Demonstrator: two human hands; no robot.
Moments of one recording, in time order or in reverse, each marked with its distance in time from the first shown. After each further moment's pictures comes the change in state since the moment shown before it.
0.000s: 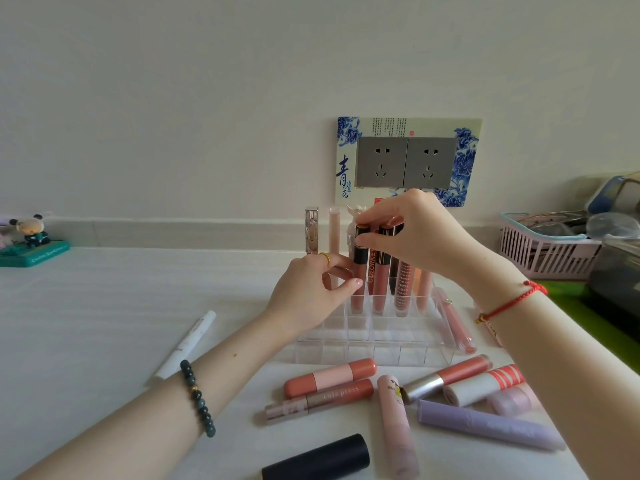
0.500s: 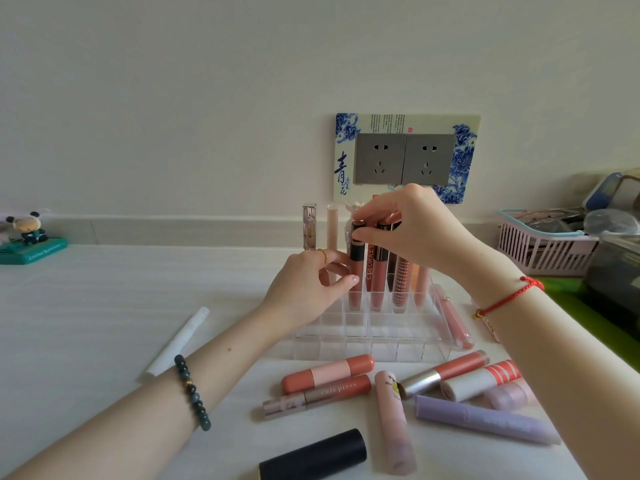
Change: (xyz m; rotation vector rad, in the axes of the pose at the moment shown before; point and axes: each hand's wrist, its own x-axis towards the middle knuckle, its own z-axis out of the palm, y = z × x) left_hand 0.000 0.004 -0.004 -0.005 -0.045 -0.004; right_hand 0.000 0.000 -0.001 0.004 -0.006 0.000
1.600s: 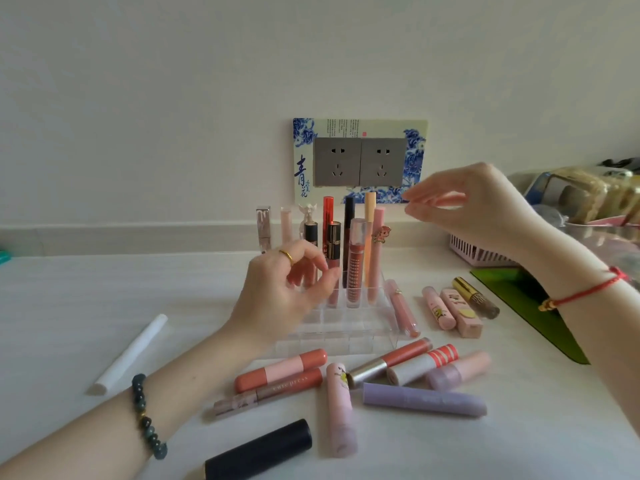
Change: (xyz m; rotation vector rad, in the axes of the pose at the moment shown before) left_hand -0.019 0.038 0.010 -0.077 0.277 0.354; right_hand -0.047 0.043 -0.080 0.031 0.121 0.065
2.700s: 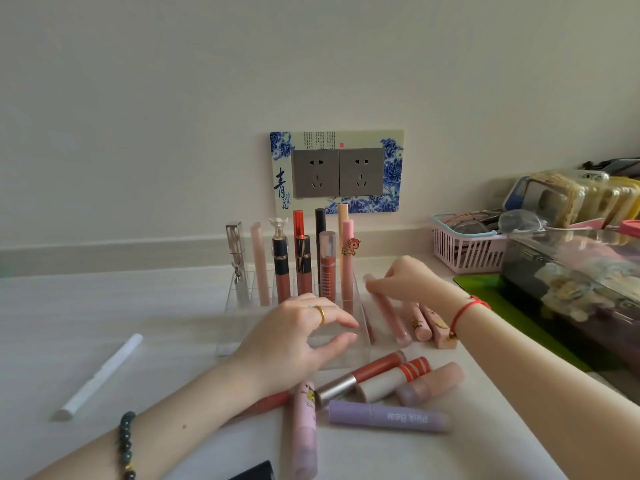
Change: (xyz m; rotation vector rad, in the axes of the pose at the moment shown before) left_hand -0.011 0.016 0.033 0.138 -0.465 -0.031; right_hand -0.001 0.082 0.085 -0.146 -0.336 0.578
